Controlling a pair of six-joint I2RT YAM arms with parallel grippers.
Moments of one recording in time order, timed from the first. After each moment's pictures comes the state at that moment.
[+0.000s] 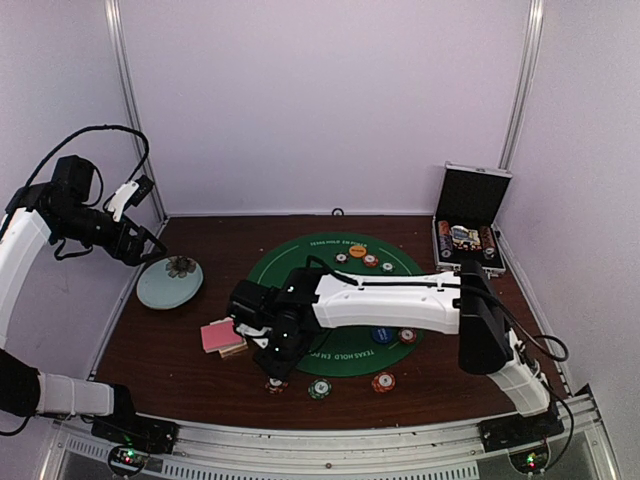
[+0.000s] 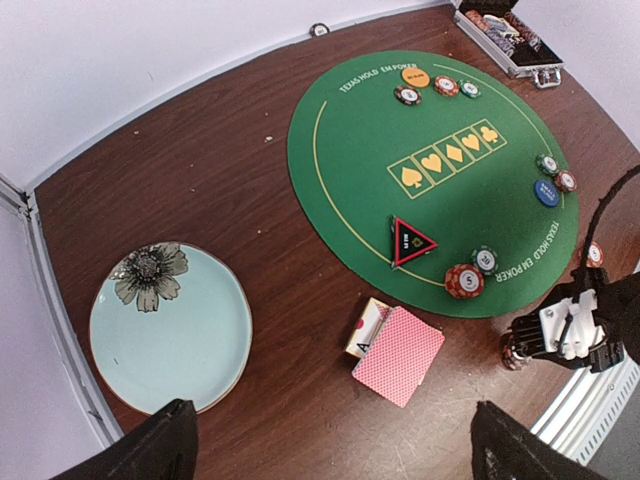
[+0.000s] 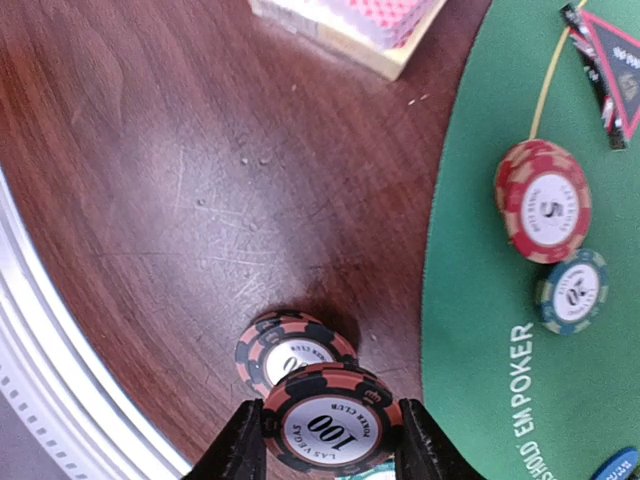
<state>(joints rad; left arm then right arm) 0.05 1.15 1.35 -1.13 0.53 0.48 1.26 2.35 2.11 -1.05 0.04 0.26</state>
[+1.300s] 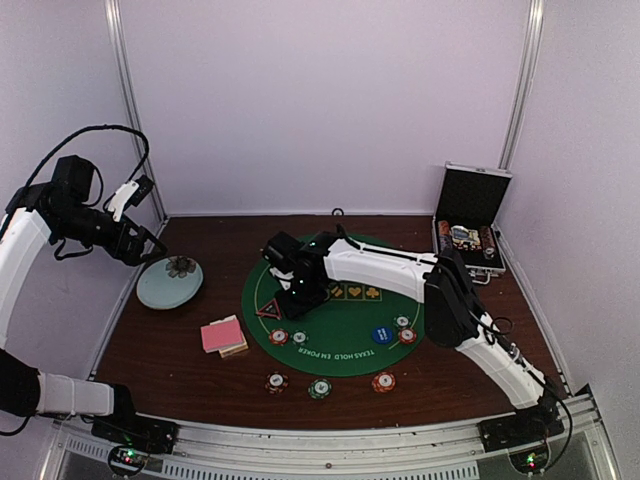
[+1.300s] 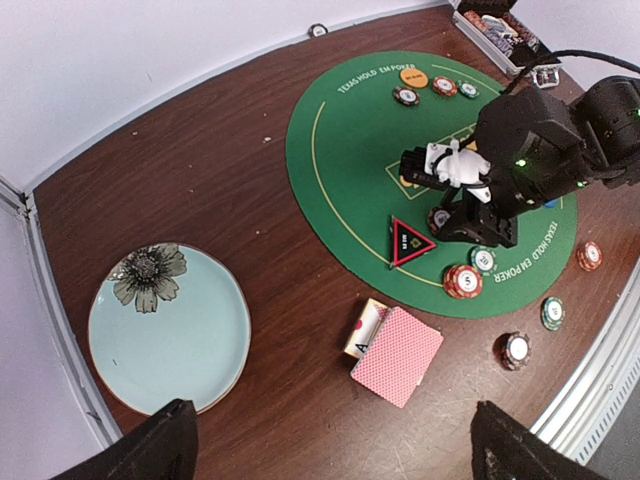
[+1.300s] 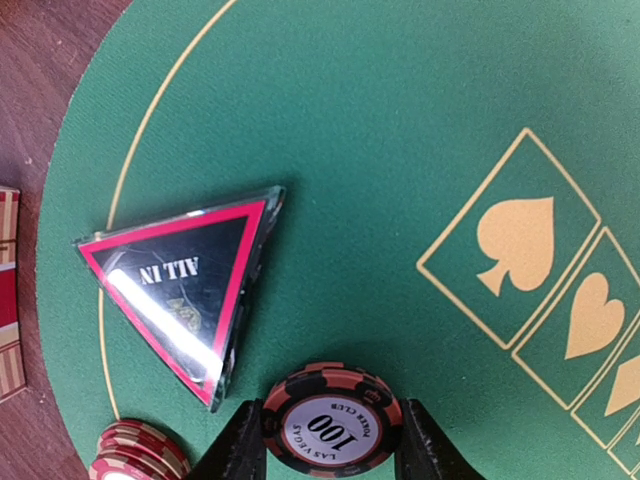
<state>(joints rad) 0.05 1.15 1.35 -1.13 0.53 0.48 0.96 2.59 2.40 -1.00 0.08 0.30</state>
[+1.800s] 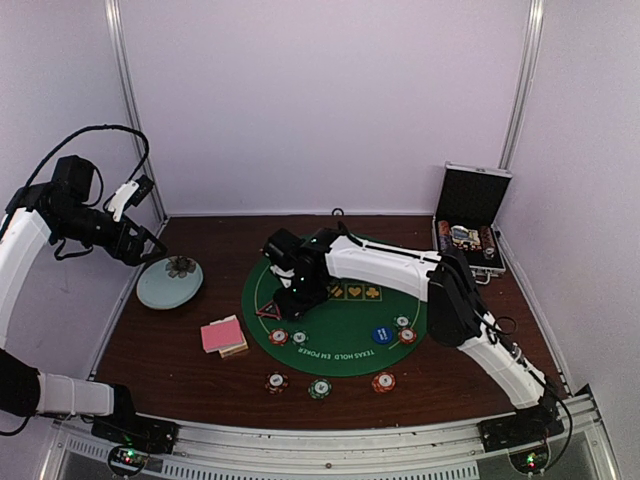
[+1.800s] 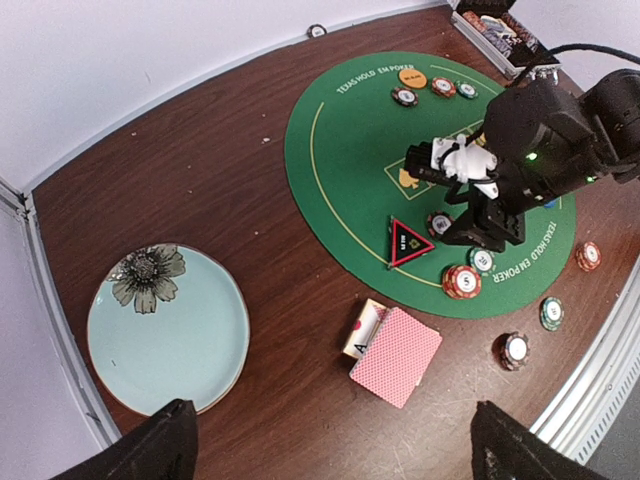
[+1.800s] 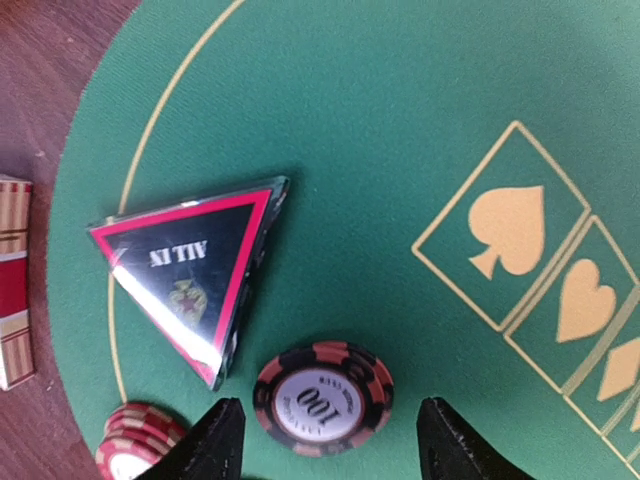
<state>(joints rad) 0.05 1.15 1.35 -1.13 0.54 0.48 0.97 2.58 2.39 -1.01 0.08 0.31</state>
